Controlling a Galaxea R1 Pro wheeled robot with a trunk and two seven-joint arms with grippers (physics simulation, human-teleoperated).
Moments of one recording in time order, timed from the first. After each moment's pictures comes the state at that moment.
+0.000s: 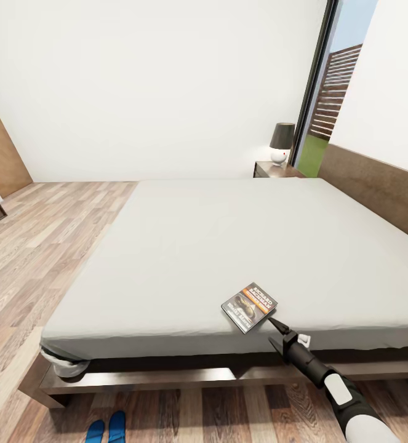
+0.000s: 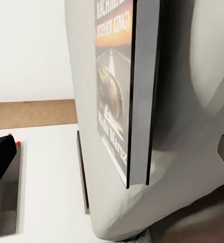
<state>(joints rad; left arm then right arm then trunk) -0.31 0.52 0.07 -0.19 0.10 -0.03 0.79 -0.58 -0.05 -0.69 -0.44 -0.41 0.60 0.88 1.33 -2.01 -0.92</state>
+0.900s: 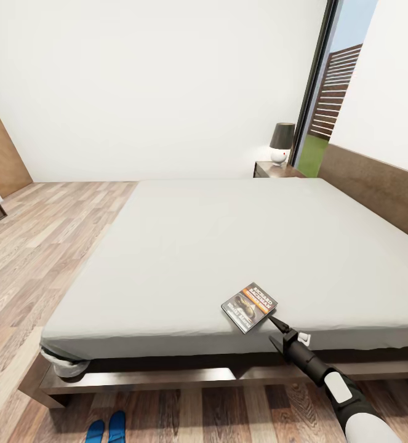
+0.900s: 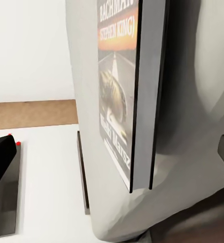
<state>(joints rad) -0.31 0.52 0.07 -0.19 0.10 -0.03 0.79 -0.59 -0.05 -0.69 -0.44 -0.41 0.60 0.87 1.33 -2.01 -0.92</state>
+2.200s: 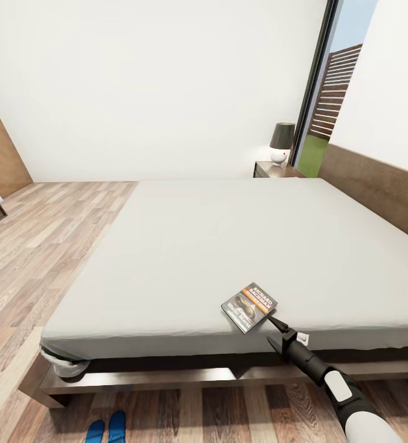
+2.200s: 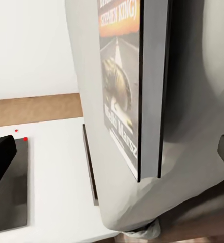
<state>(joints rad) -0.31 0.52 0.07 -0.19 0.10 -0.03 0.79 -0.59 -0.06 -0.69 -0.44 -0.41 0.67 0.88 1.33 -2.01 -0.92</state>
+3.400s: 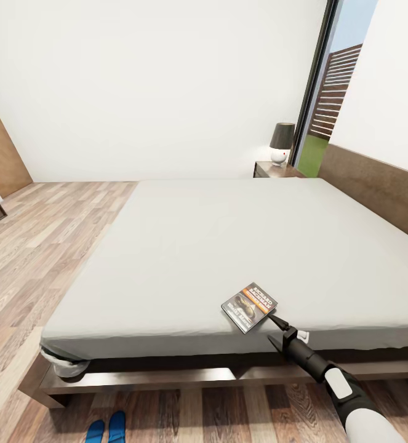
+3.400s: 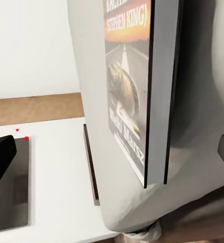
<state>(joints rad) -0.31 0.52 0.07 -0.19 0.10 -0.03 0.79 -0.60 -0.06 -0.69 -0.44 -0.41 0.68 0.88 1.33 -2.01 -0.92</state>
